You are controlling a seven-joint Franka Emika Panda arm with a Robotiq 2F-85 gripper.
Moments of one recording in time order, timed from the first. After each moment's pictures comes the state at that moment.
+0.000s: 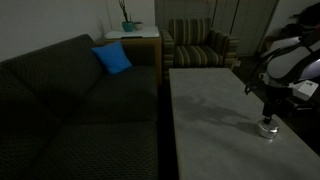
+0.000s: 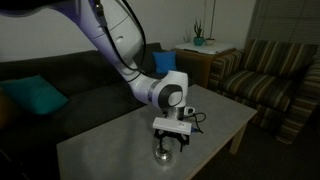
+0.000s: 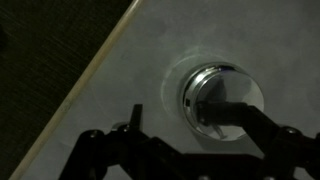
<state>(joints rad) -0.09 1.46 -0.03 -1.14 -0.12 2.42 -0.48</state>
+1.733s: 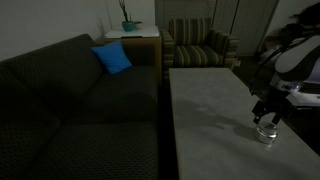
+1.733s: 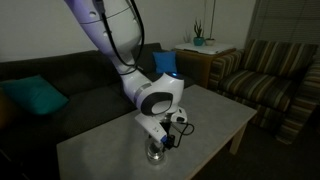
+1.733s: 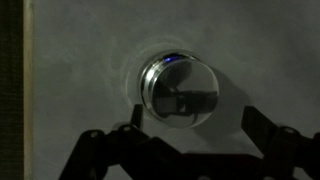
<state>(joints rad) -0.19 1.33 0.11 -1.43 0.04 2.63 -0.17</state>
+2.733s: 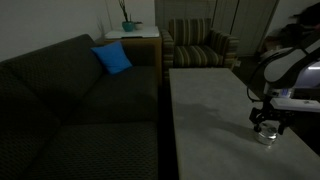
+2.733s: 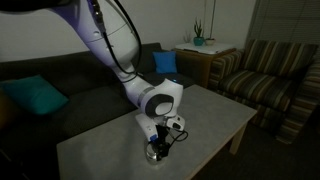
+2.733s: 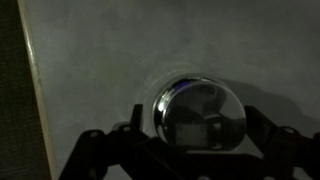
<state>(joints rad) -0.10 1.45 0.02 -1.25 0.06 2.42 0.19</state>
